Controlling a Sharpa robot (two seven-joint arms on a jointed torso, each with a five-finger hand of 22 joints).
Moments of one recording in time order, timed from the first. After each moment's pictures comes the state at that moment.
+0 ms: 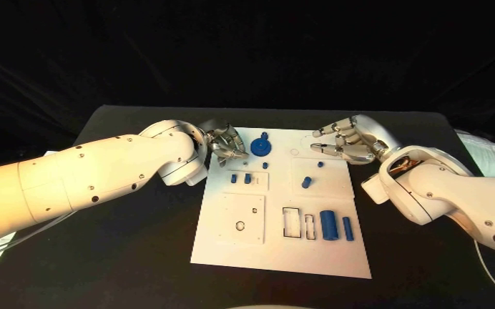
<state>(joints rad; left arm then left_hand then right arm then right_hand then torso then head) 1.23 -0.78 0.00 1.55 -1.01 -0.23 -0.39 1.44 -0.05 0.25 0.15 0.09 0.76 0.14 0.49 0.59 0.92 0.06 0.67 0.61 1.20 -0.01 0.92 0.87 0.16 1.06 0.09 0.69 0.91 1.13 -0.95 0.03 1.68 -0.93 -0.49 0.01 1.38 -0.05 0.08 0.13 0.31 1.01 0.15 0.07 0.09 1.37 0.06 1.17 1.26 1.47 -0.01 1.47 1.31 0.08 1.30 0.10 1.34 1.15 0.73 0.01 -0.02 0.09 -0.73</state>
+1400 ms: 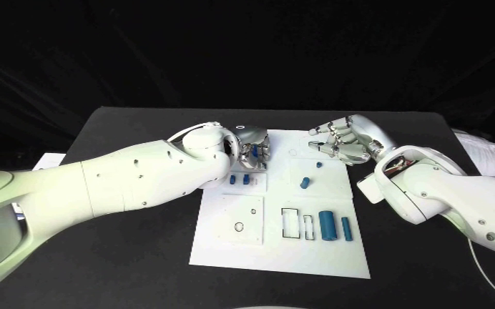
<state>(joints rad) 1.21 -0.58 -0.02 1.39 -1.52 -0.10 -0.25 1.48 -0.17 0.33 0.13 0.06 1.01 0.14 0.19 0.18 1.09 0.08 0.26 0.10 1.47 -0.01 1.29 1.12 0.11 1.43 0.09 1.13 1.24 1.13 -0.94 0.03 1.67 -0.93 -0.50 0.01 1.38 -0.05 0.12 0.14 0.33 1.00 0.14 0.07 0.09 1.22 0.05 0.73 0.90 1.46 -0.02 1.37 1.26 0.11 1.24 0.09 1.26 1.03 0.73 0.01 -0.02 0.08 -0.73</state>
